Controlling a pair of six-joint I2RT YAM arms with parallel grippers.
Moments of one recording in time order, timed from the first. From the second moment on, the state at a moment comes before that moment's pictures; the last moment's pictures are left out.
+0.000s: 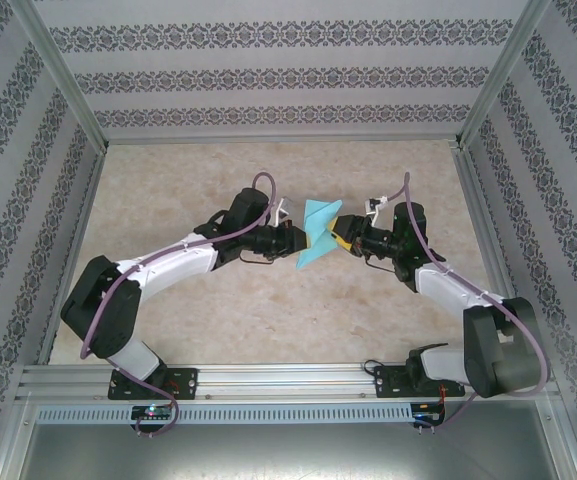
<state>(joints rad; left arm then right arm) -0.63 1.59 1.06 -0.11 0.57 -0.88 0.18 1.28 0.56 0.28 -0.83 1.01</state>
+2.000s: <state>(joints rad) -1.12 1.97 1.30 -0.64 -0.40 -0.12 -0.01 1.18 0.66 -0.25 -0.80 0.65</state>
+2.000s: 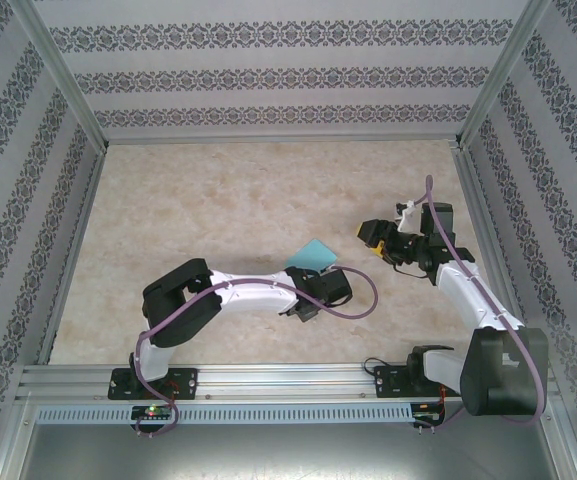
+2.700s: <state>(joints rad) -0.70 1.40 1.07 -0.63 0.15 -0.26 0.39 1.31 0.64 -0.10 -0.67 0.81</state>
